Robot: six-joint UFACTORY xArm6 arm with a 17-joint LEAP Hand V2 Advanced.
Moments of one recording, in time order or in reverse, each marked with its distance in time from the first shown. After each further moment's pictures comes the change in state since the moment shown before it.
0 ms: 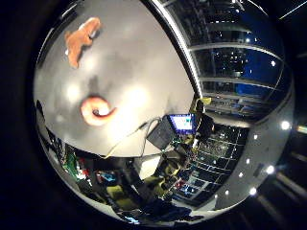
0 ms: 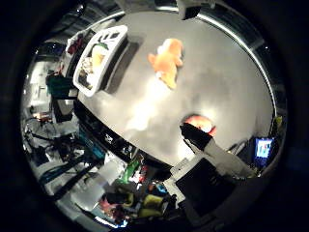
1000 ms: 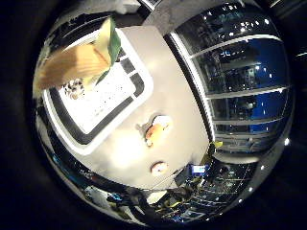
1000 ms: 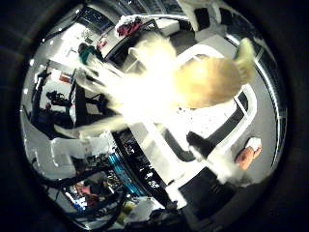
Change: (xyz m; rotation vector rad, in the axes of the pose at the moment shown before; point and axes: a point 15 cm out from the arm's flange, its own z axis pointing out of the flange) arm -0.372 -0.250 -0.233 0.378 -0.252 -0.333
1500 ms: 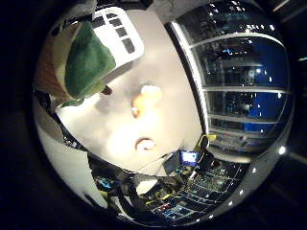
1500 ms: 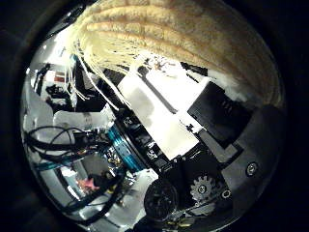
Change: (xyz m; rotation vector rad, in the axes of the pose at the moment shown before) arm -0.021 0.059 -0.029 -0.089 -0.017 -0.052
